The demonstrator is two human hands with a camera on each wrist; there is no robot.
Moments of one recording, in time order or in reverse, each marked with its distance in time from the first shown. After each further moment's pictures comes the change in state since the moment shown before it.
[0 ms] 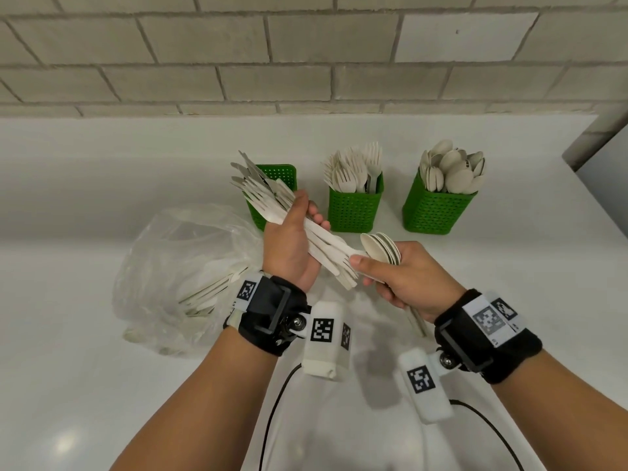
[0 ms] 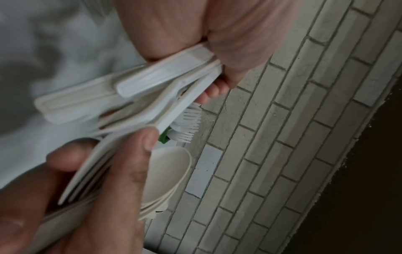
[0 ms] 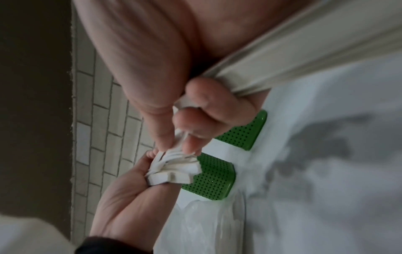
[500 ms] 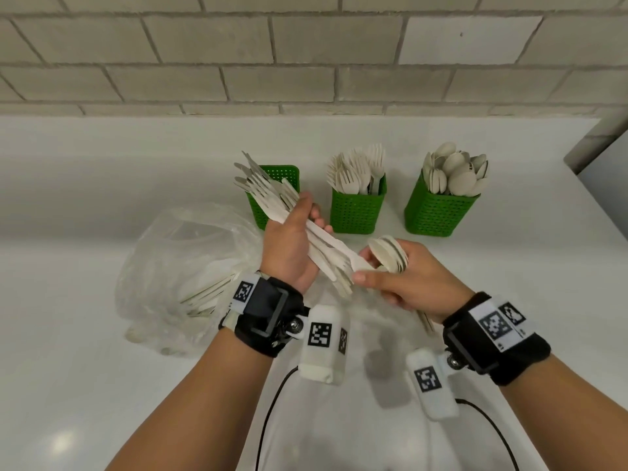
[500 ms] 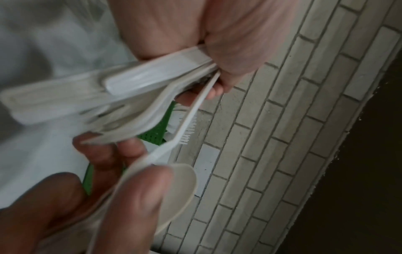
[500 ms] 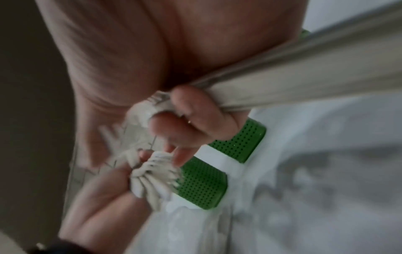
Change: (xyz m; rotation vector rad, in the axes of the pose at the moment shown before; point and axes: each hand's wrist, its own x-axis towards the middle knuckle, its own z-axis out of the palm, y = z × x) left_hand -0.001 0.007 -0.005 0.036 -0.045 -0.050; right_hand -0.001 0.000 -0.009 -0.002 -0.121 -0.076
